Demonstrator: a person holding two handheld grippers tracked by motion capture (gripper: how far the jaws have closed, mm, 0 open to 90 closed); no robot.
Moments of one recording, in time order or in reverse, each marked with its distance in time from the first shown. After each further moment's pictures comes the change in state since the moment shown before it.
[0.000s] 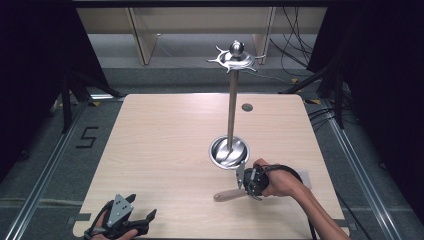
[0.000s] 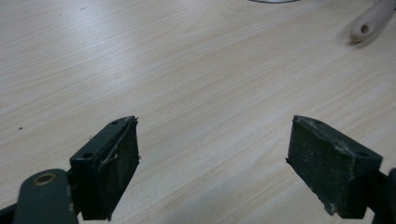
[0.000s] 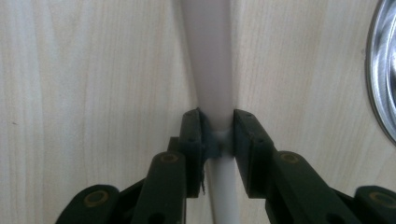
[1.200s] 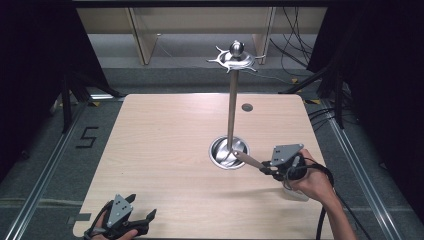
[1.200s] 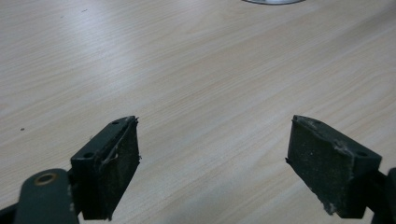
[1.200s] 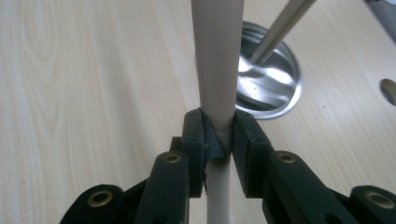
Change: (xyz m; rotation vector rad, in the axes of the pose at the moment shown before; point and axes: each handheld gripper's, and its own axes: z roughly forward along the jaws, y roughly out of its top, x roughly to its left) left arm -0.001 0.000 0.000 -0.004 0.005 0.000; right arm 0.013 -0.075 -0.073 -0.524 -0.289 0.340
